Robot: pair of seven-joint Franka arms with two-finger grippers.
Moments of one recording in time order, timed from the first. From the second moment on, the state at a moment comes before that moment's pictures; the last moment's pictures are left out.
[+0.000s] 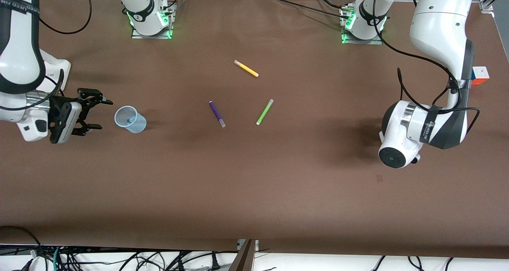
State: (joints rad) left arm -0.14 0.69 -0.02 -1.43 0.64 1.31 0.28; right arm 0.34 0.34 -0.50 -1.60 0.49 1.59 -1.04
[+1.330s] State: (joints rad) left arm 0.00 0.09 -0.01 -1.49 0.05 1.55 0.01; right arm 0.05 -0.03 -0.06 -1.56 0.01 1.46 0.08
